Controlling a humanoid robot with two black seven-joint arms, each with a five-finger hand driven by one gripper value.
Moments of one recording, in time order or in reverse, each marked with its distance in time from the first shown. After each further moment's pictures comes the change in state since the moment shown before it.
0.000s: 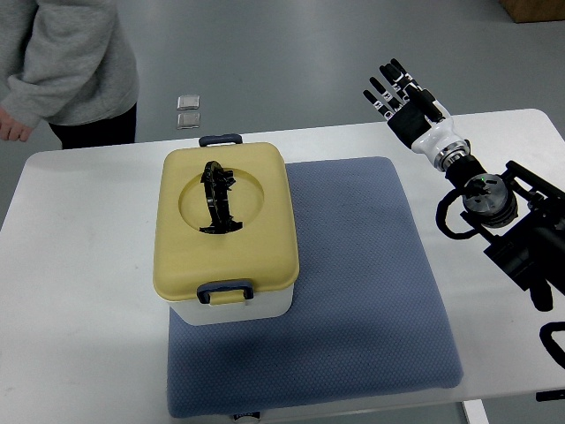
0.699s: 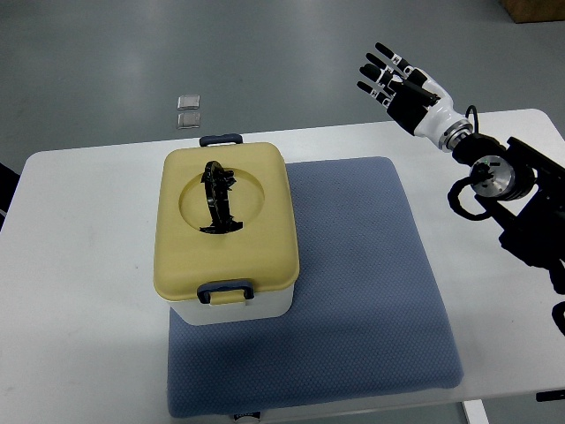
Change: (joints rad) left arm 0.000 0.000 0.001 -0.009 0.000 -0.003 0.000; right arm 0.101 -0.073 -0.067 0.000 -0.424 0.014 -0.015
